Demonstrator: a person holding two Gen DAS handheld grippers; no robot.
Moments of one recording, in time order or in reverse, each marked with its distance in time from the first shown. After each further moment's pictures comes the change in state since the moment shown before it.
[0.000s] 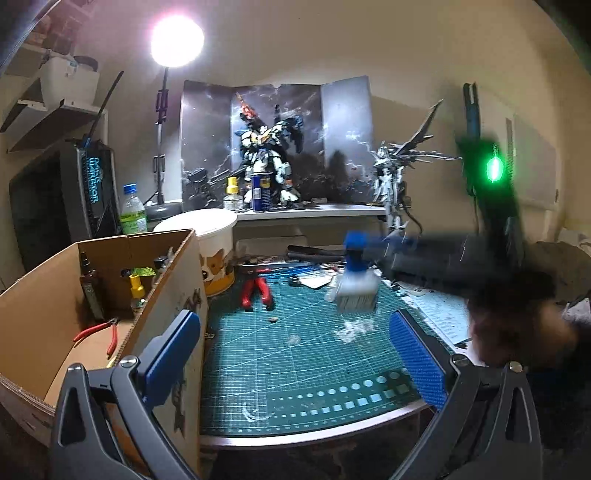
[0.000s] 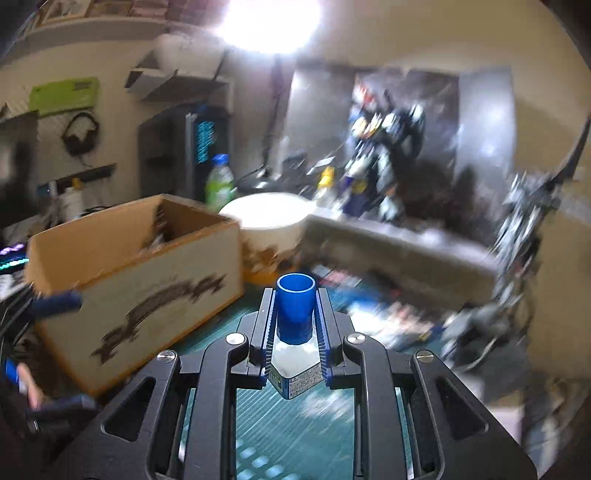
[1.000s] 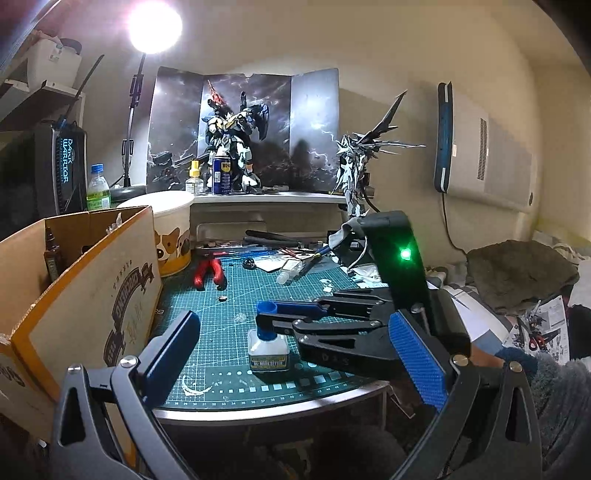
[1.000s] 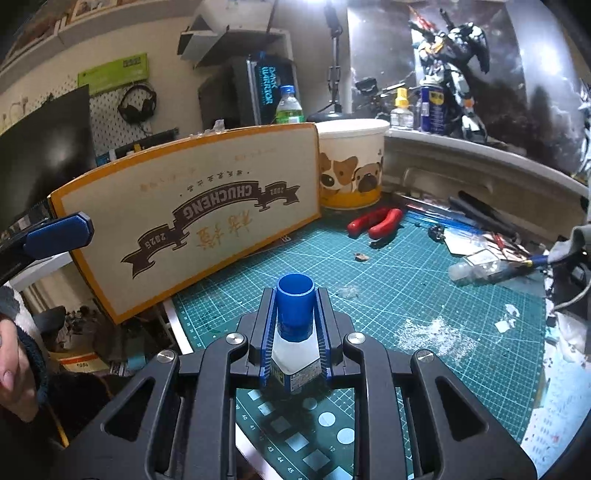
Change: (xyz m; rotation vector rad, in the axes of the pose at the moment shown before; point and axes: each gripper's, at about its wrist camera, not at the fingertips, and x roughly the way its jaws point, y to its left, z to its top) left arm 0.002 -0.031 -0.026 -0.033 0.022 -0.105; right arm 0.044 0.011 -0.081 -0.006 0.091 0.255
